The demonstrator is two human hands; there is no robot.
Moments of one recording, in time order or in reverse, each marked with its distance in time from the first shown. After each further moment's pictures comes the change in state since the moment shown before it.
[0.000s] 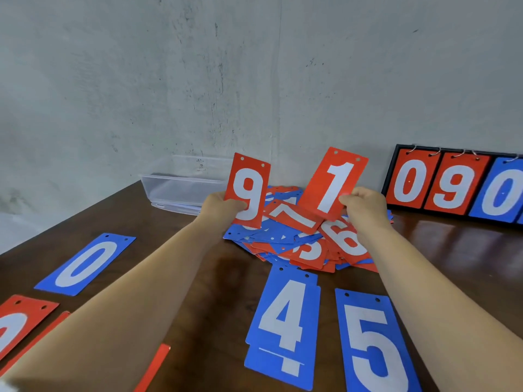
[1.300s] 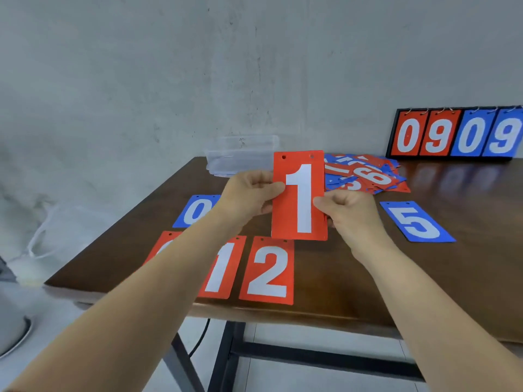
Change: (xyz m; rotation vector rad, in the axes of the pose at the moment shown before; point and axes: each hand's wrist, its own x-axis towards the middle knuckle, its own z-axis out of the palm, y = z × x) left_hand -0.162 -0.023 -0.182 -0.047 -0.409 0.233; right_hand -0.316 -0.051 0.074 0.121 -0.141 -0.130
